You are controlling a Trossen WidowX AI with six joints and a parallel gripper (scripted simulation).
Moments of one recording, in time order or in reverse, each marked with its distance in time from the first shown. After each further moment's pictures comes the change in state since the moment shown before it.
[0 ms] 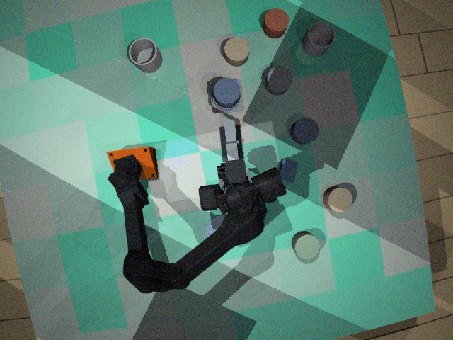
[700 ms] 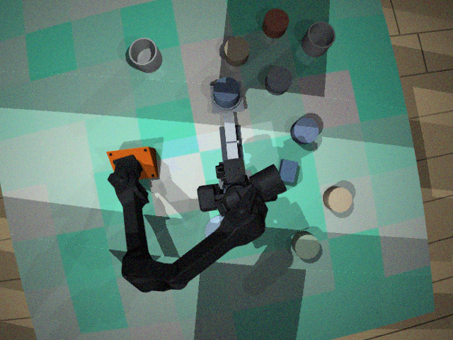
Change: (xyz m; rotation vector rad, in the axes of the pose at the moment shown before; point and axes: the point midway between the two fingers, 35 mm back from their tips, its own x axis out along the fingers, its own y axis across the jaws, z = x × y) arm -0.027 0.000 0.004 -0.020 -0.018 -0.016
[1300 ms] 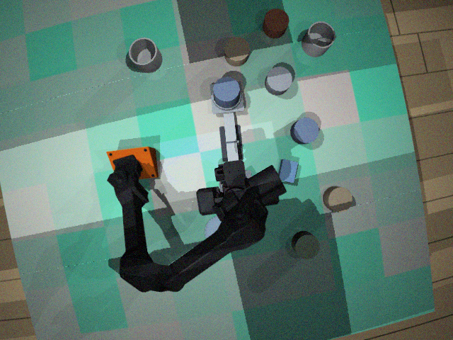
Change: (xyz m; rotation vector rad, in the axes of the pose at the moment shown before) arm -0.025 -0.002 -0.005 -0.005 0.012 -0.029
